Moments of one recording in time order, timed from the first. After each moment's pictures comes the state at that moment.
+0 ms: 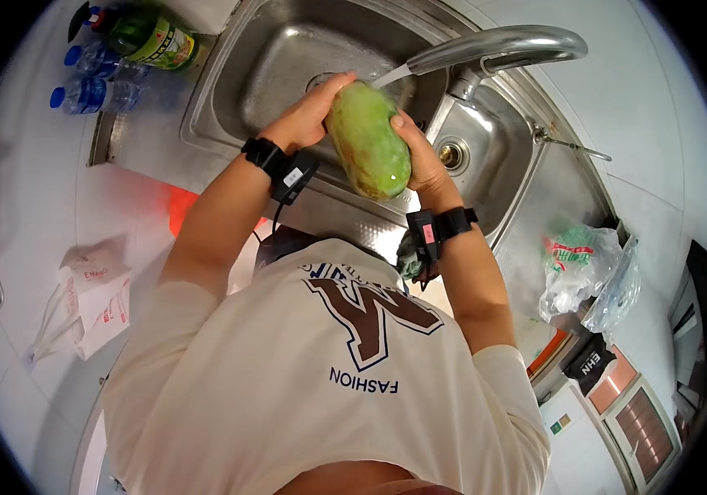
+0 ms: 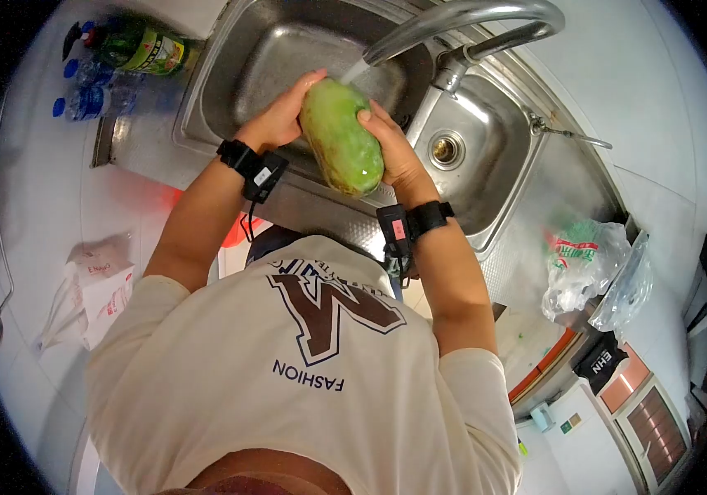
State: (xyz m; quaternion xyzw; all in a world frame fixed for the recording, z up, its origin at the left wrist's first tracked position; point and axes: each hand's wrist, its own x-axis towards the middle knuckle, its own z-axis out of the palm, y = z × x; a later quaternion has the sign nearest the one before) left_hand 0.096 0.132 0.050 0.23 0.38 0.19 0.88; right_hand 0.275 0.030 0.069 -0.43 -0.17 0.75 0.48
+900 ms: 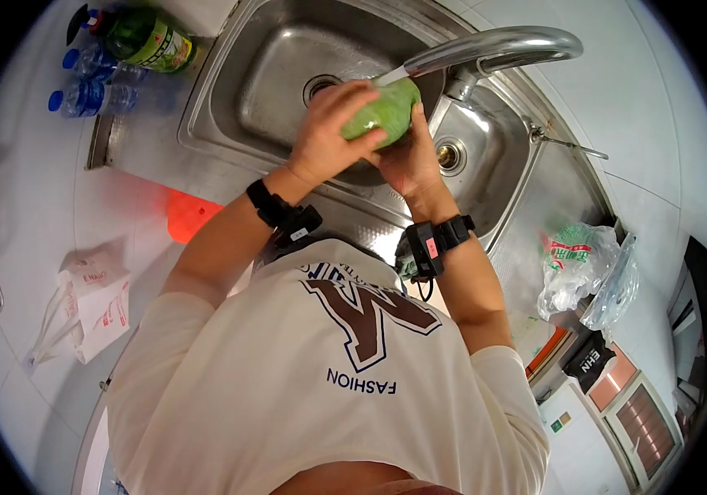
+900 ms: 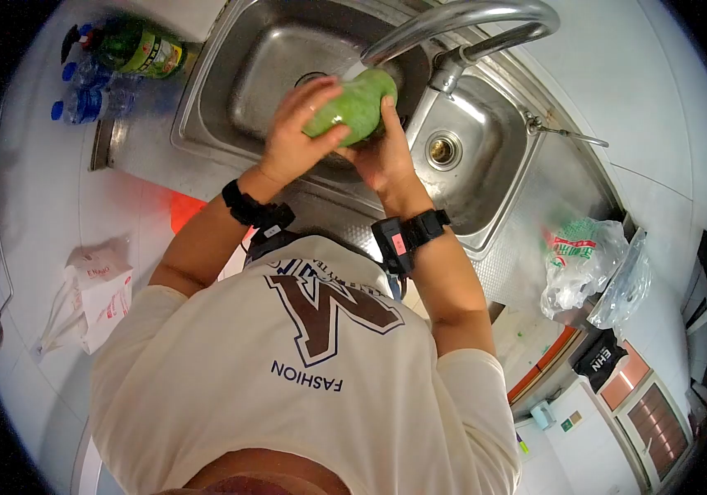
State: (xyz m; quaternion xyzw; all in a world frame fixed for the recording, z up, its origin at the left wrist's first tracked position) left_hand 0.100 0.084 0.085 0.77 0.35 0.43 0.32; right_hand 0.252 0.031 0.099 -0.42 -0.01 0.72 0.55
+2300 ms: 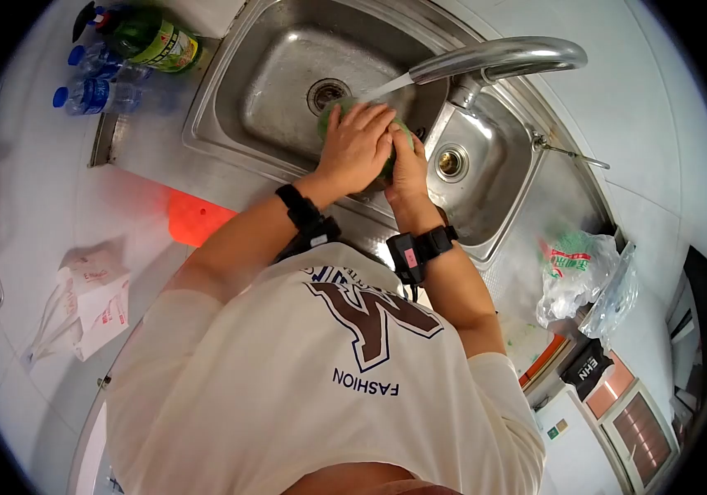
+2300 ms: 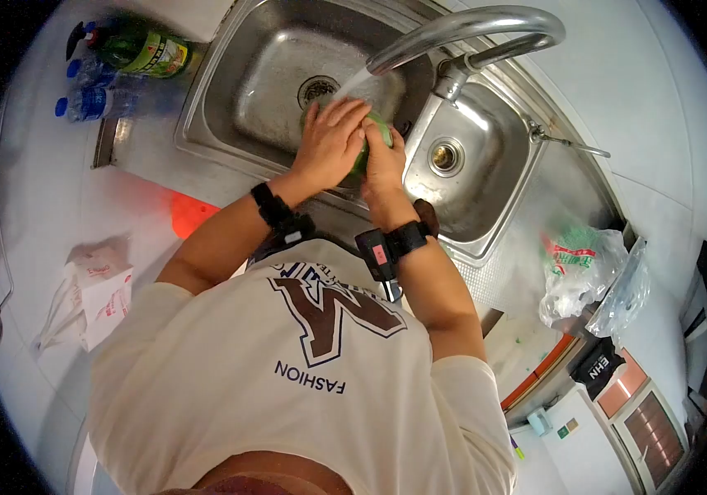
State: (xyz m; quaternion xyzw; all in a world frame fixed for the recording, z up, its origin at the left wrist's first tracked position) left_hand 0.135 0.063 0.052 0.83 0.42 0.32 0.16; right_hand 0.245 0.018 0.046 -0.64 0.00 0.54 0.54
